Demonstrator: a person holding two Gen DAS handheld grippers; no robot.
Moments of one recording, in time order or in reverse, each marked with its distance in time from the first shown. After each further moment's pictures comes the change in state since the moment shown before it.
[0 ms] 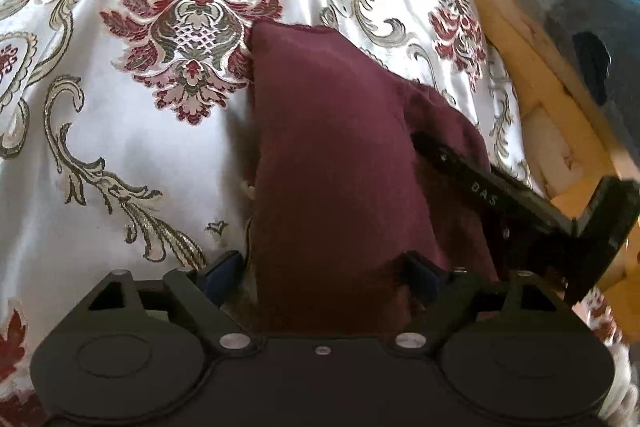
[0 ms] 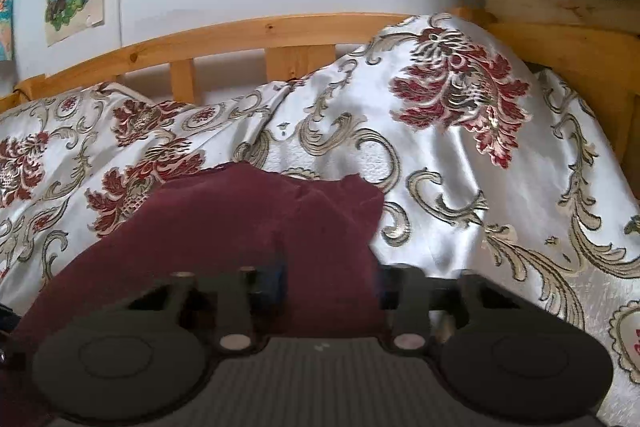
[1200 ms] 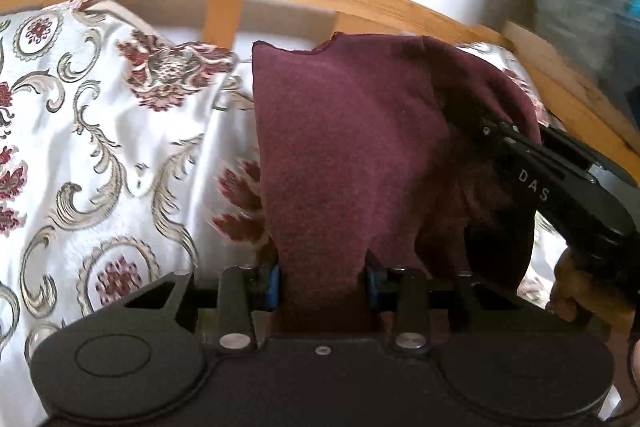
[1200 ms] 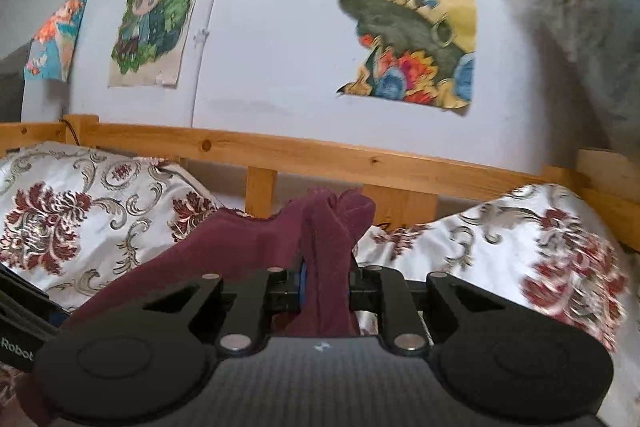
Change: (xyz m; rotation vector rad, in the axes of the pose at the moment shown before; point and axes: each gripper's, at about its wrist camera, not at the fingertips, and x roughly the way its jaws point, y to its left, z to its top) left arm -0.050 0.031 0.090 0.167 -0.219 0.257; right arm 0.038 0.115 0.091 -0.213 -0.288 0.083
